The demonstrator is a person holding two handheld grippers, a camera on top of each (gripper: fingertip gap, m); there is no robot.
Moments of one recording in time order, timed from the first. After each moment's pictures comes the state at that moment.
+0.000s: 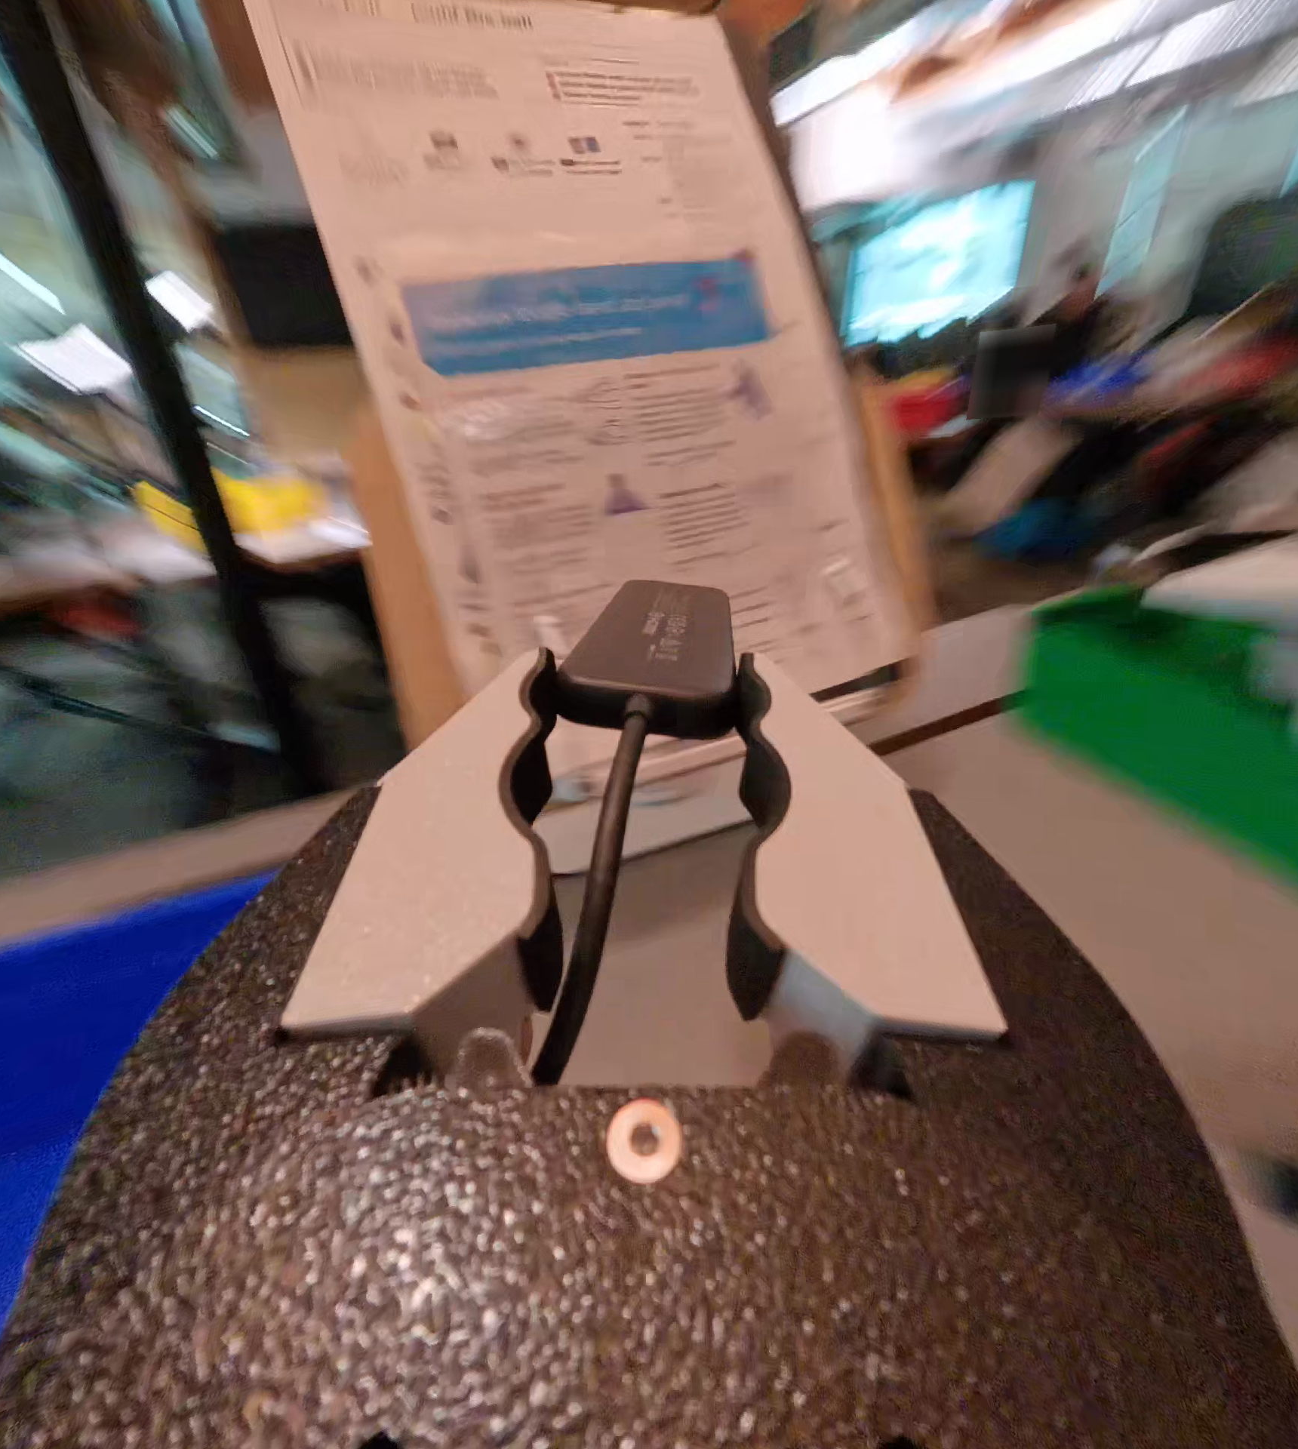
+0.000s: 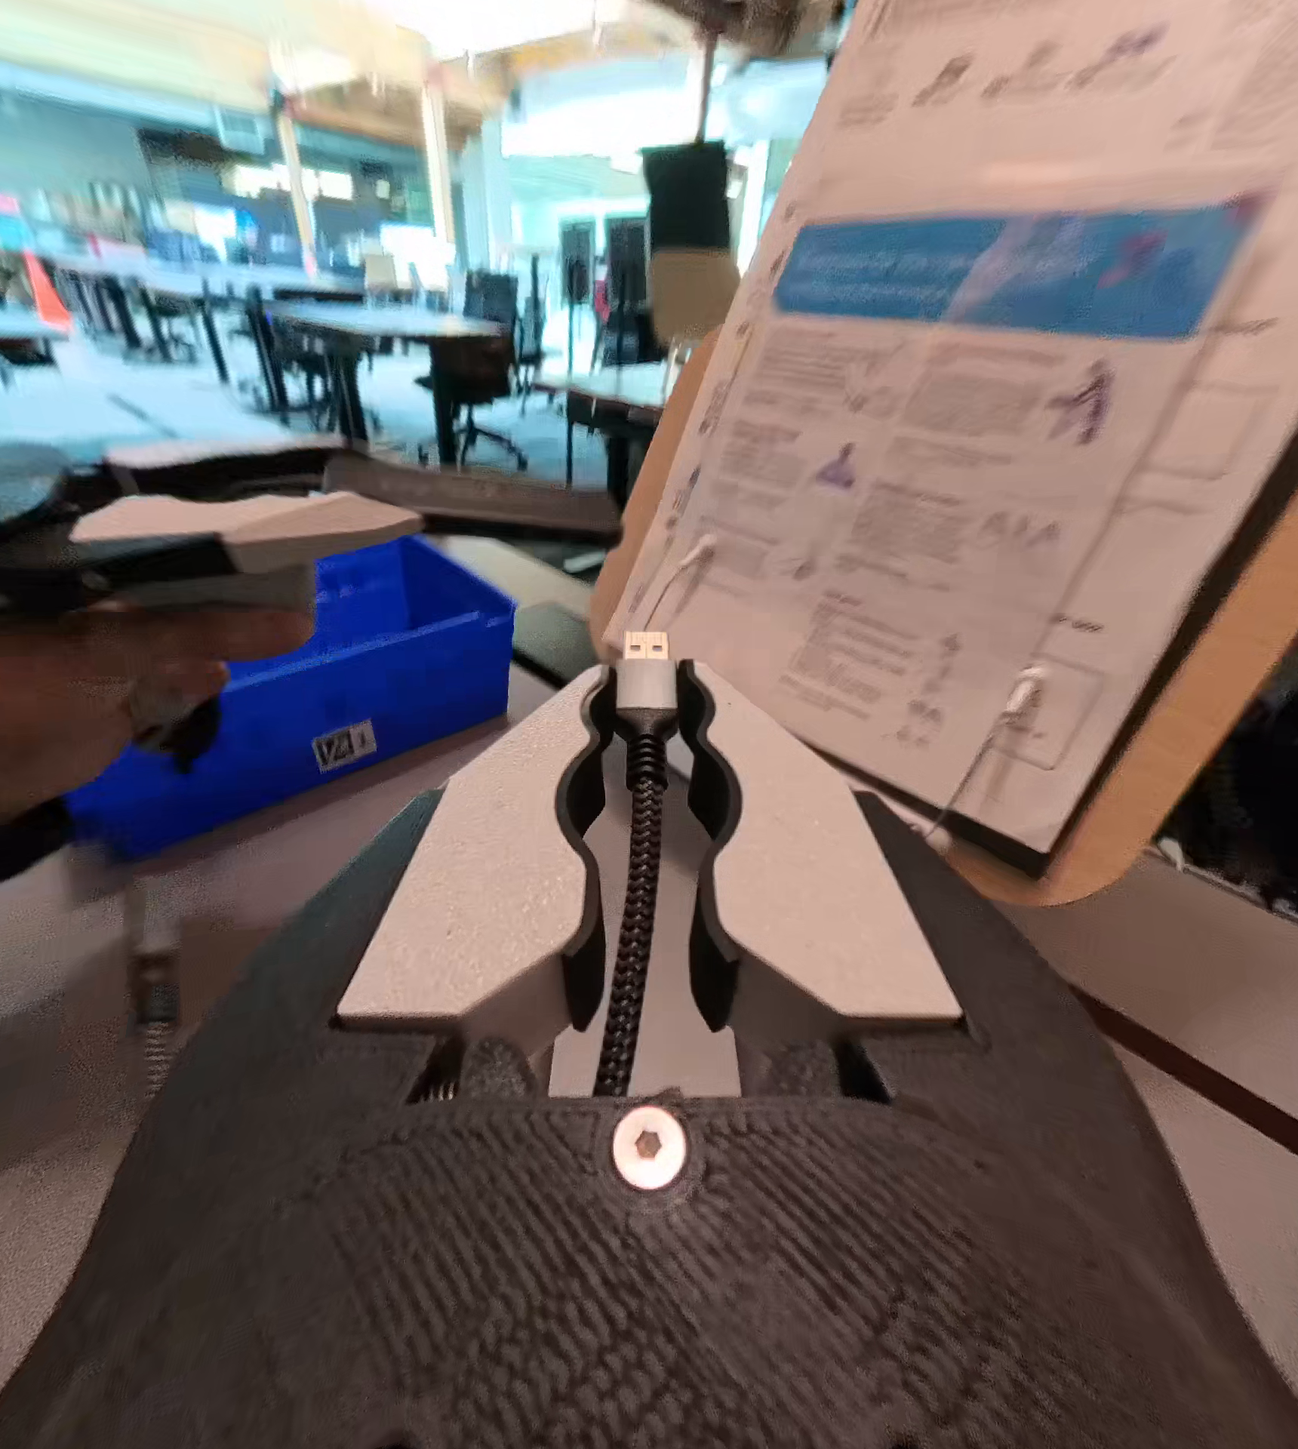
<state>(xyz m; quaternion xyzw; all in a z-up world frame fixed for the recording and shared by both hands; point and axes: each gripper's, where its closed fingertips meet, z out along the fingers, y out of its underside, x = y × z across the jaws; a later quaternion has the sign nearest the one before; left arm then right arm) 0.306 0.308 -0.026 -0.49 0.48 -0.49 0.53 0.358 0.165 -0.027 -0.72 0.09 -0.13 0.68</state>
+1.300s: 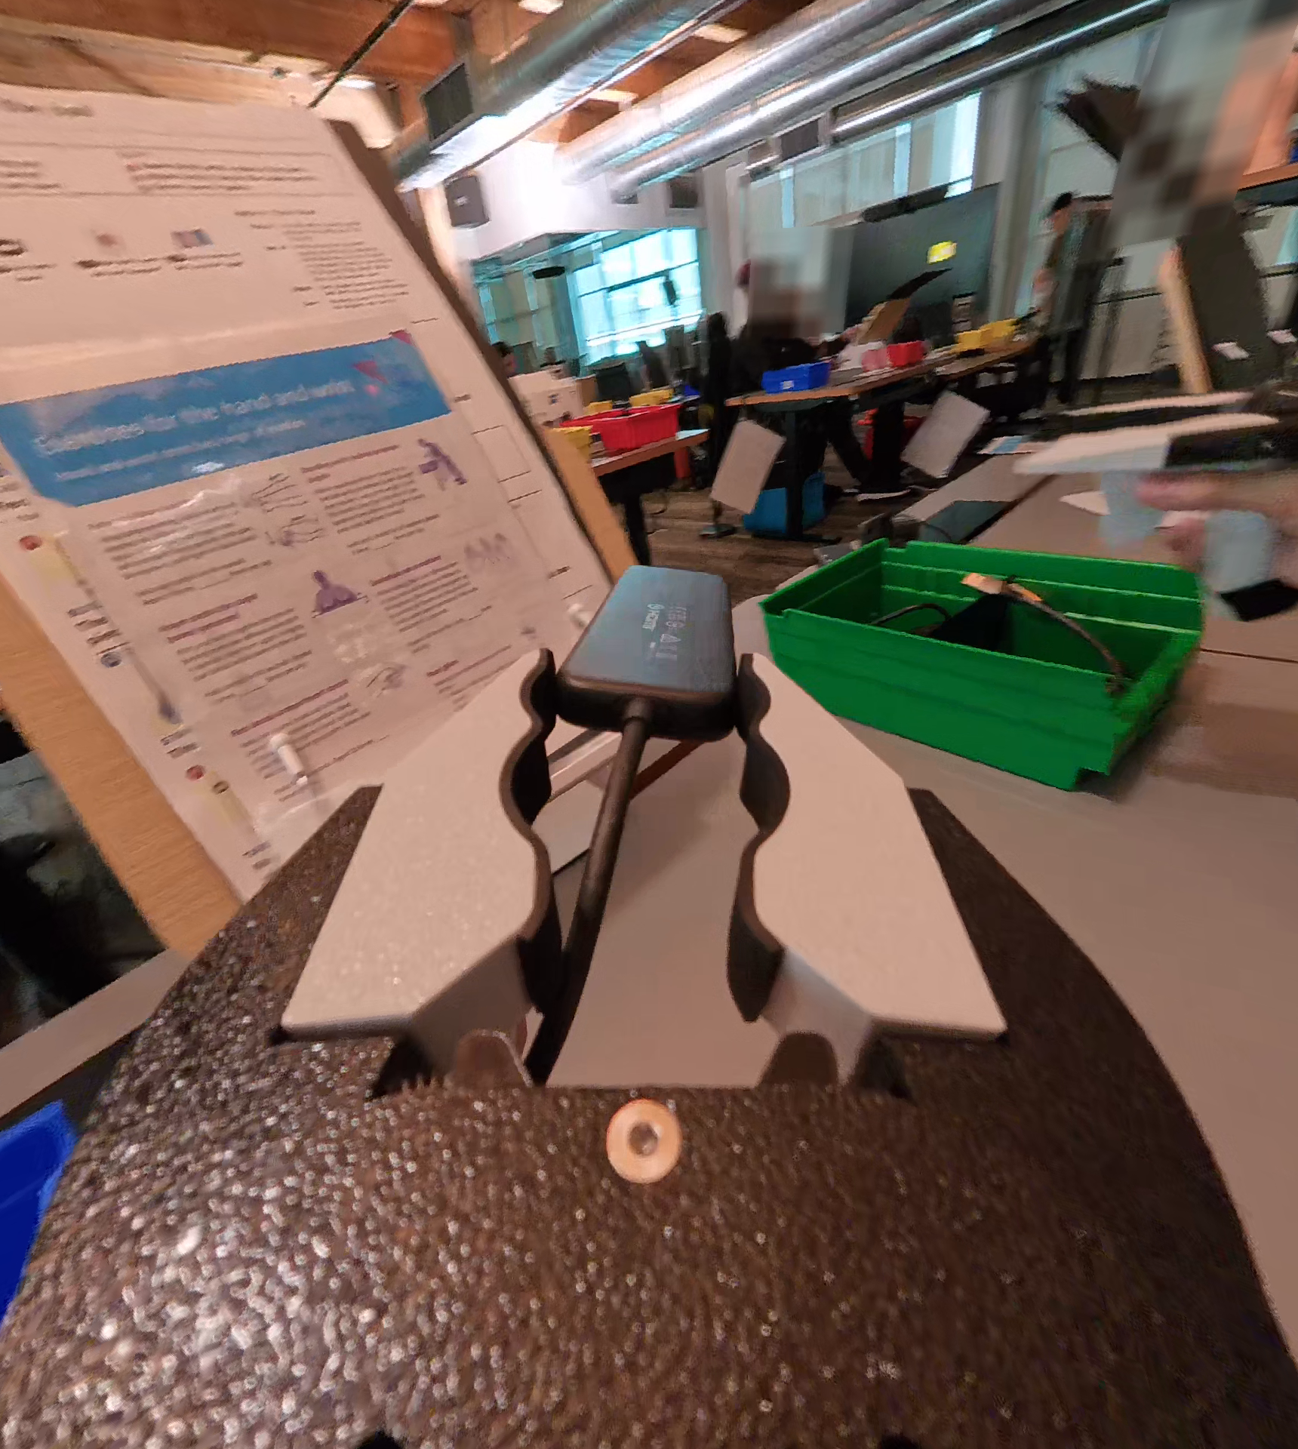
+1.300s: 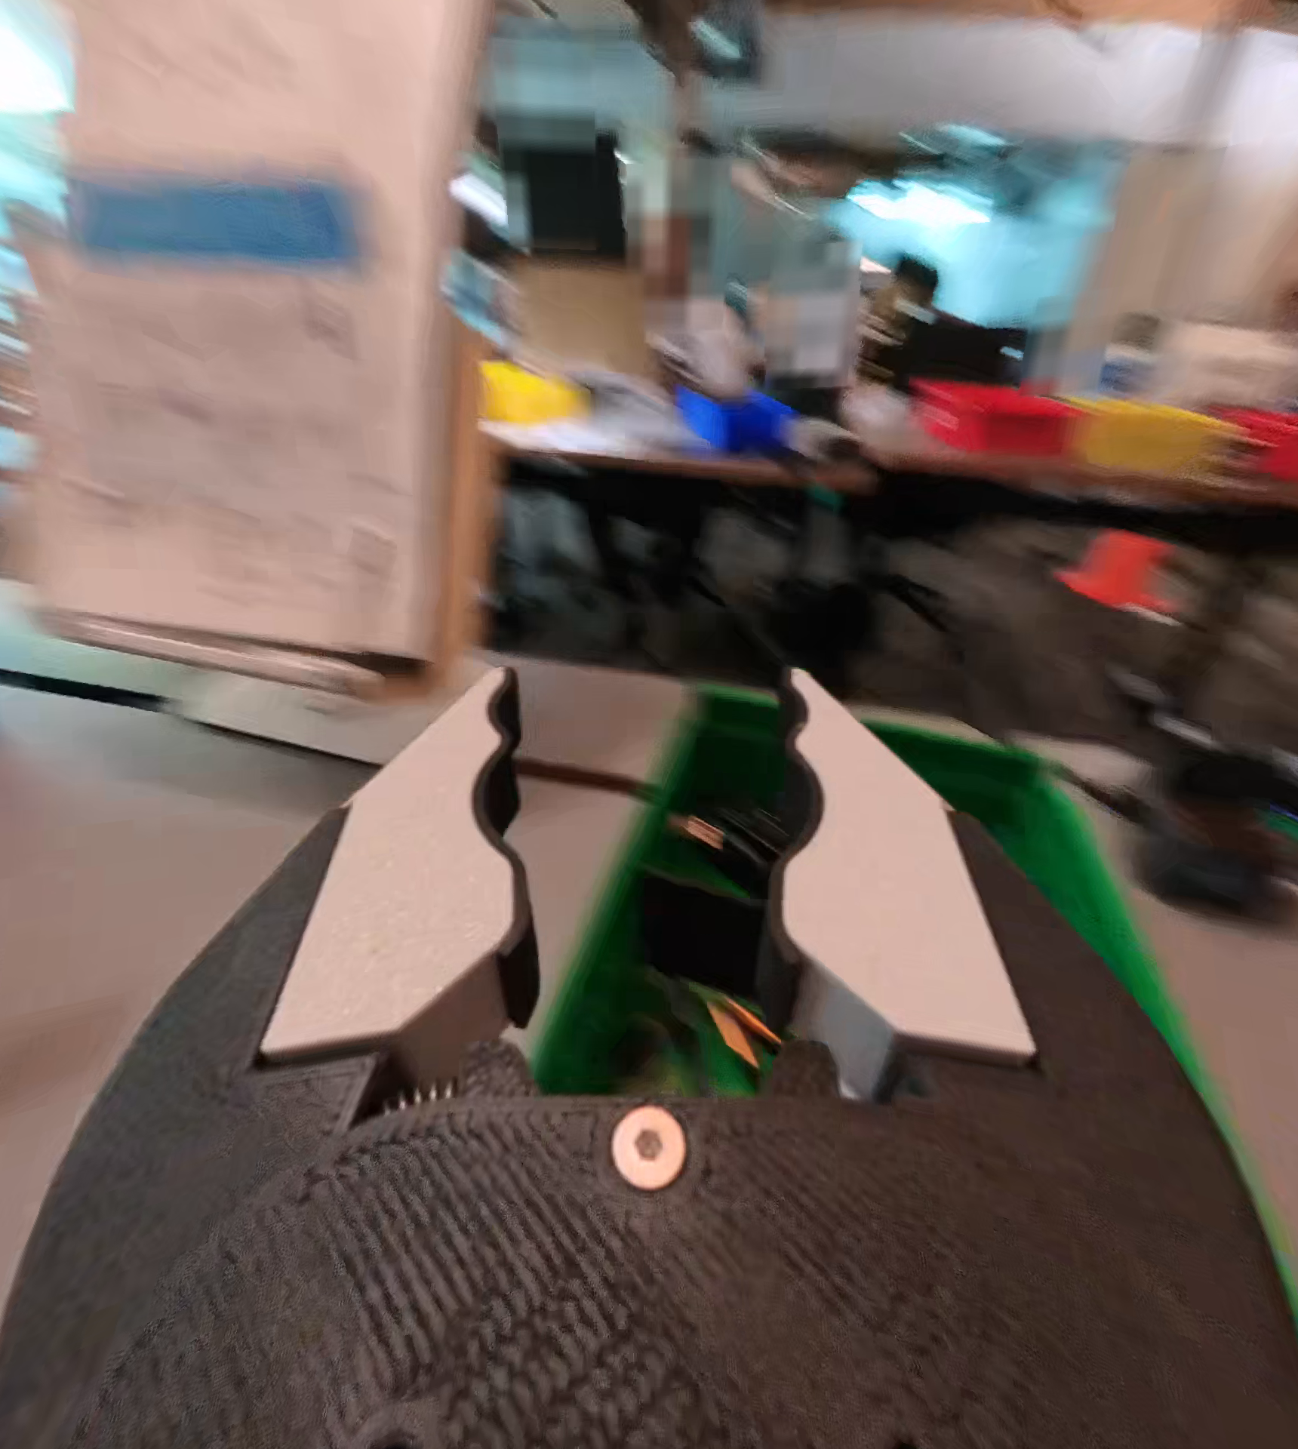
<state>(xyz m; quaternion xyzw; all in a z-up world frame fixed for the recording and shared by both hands) 0.301 0.220 -0.011 -0.36 0.59 -0.55 0.47 0.489 -0.070 -0.032 -0.66 0.28 -0.31 0.63</state>
